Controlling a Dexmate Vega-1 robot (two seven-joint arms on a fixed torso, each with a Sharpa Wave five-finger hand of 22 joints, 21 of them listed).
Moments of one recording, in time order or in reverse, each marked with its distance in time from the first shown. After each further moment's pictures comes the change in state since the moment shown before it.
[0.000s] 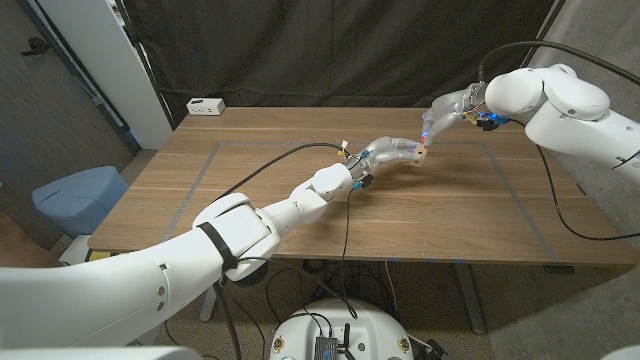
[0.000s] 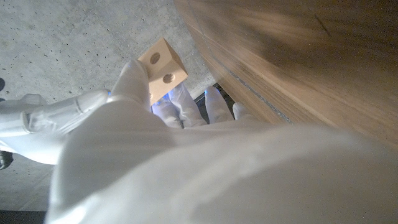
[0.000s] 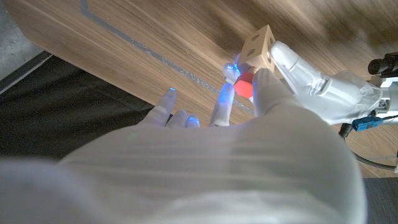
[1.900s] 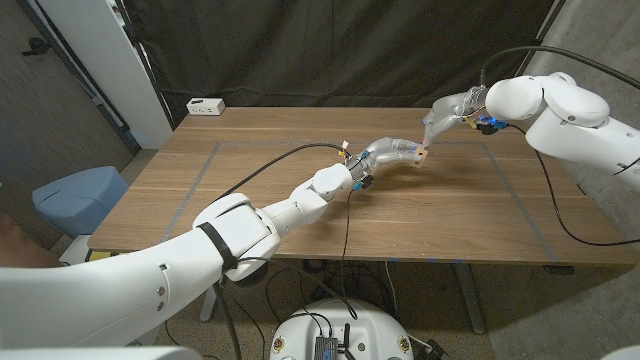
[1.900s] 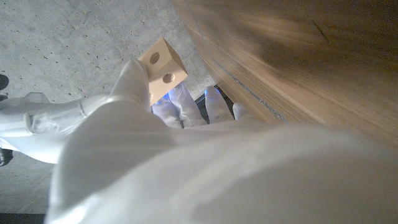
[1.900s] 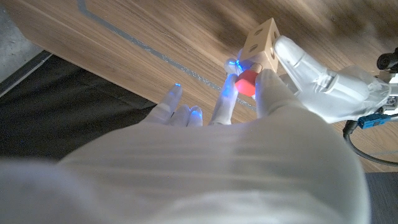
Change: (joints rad) left arm 0.000 0.000 0.001 0.000 0.002 0.007 -0.007; left_hand 0.000 0.000 0.000 0.000 0.003 0.000 0.000 0.000 0.000 0.001 0.001 0.000 0.001 0.002 0.002 0.000 0.000 0.000 0.000 0.000 0.000; right arm -0.041 -0.007 0.015 -0.005 0.012 -0.008 -0.065; right_hand -0.013 0.027 0.016 0.022 -0.005 0.166 0.023 0.113 0.039 0.125 -0.007 0.029 -0.003 0.074 -0.034 0.017 0.009 0.066 -0.069 0.011 0.000
